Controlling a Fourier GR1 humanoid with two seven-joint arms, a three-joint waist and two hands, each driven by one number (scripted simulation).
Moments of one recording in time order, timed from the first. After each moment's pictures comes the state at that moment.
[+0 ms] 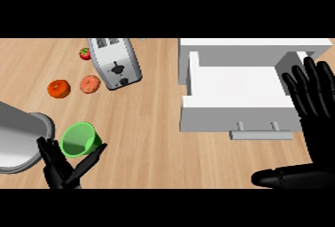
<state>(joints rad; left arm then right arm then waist) 0.02 0.02 0.16 -1.03 0.46 0.49 -0.82 -0.11 -0.09 -0.05 -2.09 -0.15 0.11 0.19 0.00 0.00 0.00</state>
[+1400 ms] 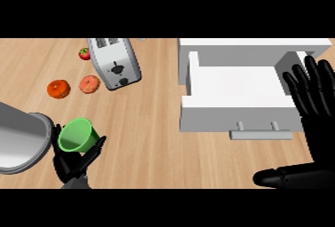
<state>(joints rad) -0.18 0.05 0.26 -0.68 0.55 0.14 -0.98 -0.11 -0.09 -0.06 -2.09 -0.17 0.13 0.19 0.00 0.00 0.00</state>
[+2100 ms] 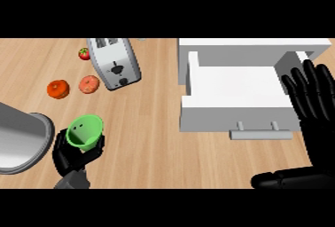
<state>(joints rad) -0.26 0.08 0.28 -0.58 0.50 0.07 -1.09 -0.09 -0.08 -0.05 -2.10 -0.15 0.13 0.18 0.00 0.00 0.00</state>
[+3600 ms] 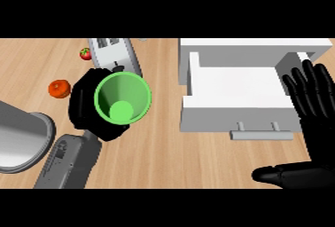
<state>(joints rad) -0.37 0.09 -0.08 -1.38 0.37 0.01 -0.43 -0.09 -0.09 -0.07 -2.06 -0.15 0.13 0.16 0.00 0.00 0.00</state>
